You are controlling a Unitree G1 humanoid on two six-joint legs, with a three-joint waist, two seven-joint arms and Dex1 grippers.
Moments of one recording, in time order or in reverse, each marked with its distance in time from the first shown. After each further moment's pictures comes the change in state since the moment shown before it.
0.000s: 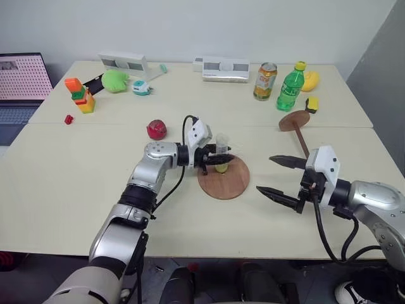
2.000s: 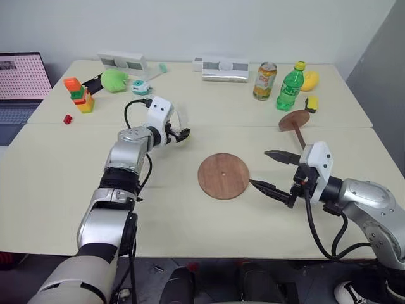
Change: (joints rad) left arm -0.095 0.123 0.124 0.035 0.185 0.333 0.480; right arm -0.036 0.047 0.040 -0.001 -0.007 0.000 -0.065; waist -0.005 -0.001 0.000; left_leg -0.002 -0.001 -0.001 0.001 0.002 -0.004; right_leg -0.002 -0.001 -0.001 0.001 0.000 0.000
